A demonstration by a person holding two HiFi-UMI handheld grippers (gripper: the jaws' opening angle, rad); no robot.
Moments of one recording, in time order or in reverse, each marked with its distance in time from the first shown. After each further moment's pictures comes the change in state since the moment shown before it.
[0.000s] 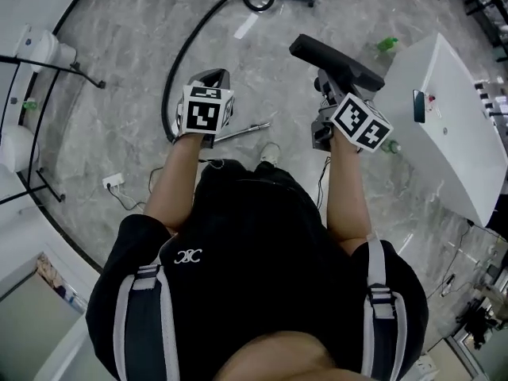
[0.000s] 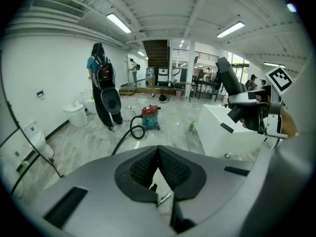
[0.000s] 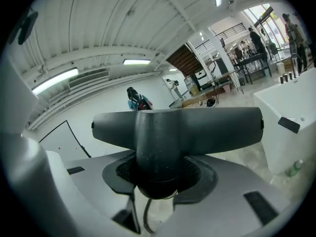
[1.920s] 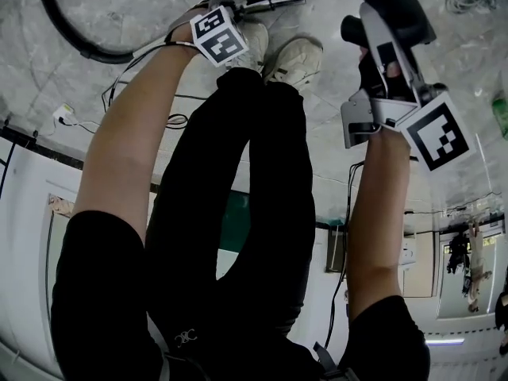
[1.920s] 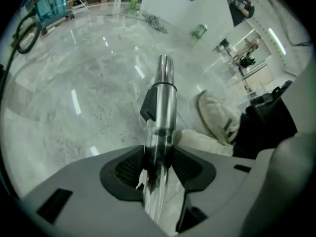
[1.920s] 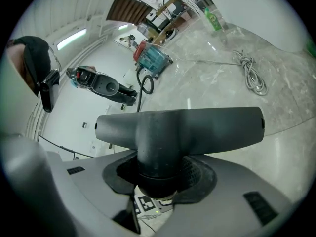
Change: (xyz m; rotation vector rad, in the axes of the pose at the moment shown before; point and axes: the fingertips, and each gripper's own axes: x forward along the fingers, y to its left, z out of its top) left arm 0.604 -0.053 -0.794 0.548 0.857 -0.608; right arm 0.337 -0.411 -0.602 0.449 0.488 -0.078
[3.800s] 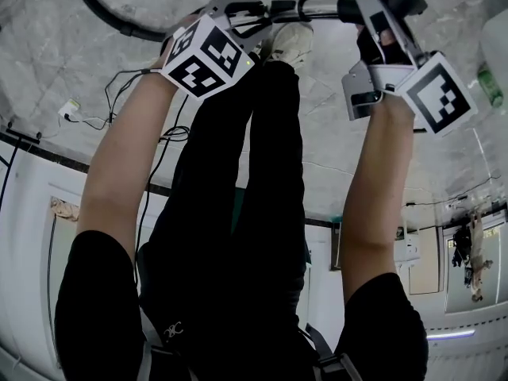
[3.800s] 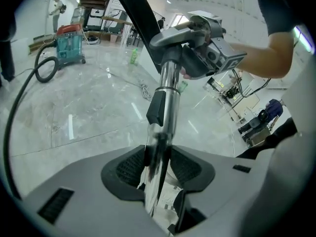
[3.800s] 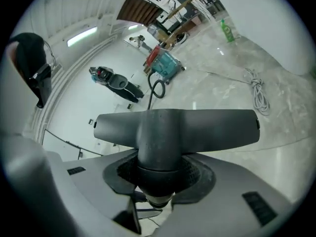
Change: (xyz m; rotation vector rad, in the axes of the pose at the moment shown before) left arm -0.246 -0.067 0.098 -0.006 -0.451 -0.077; right arm -0.060 0.093 0.027 -0.086 -0.011 0.040
